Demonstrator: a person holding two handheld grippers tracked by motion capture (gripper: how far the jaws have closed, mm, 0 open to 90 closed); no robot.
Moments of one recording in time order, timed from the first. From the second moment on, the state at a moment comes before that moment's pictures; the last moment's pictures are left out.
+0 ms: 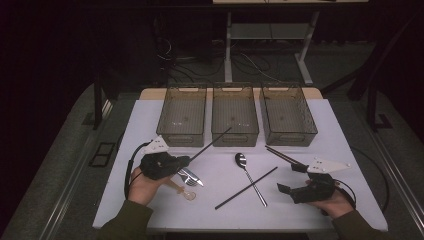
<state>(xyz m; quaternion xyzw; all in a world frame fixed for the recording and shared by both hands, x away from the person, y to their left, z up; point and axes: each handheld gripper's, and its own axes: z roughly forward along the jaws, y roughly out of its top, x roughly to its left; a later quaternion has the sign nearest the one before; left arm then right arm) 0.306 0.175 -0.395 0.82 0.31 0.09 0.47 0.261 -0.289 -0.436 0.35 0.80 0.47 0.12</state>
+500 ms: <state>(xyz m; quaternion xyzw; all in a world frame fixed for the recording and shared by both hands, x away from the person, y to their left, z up) 0.315 0.196 -0.394 0.80 0.35 0.11 0.48 0.261 -0.289 -0.436 0.35 0.80 0.48 0.12</state>
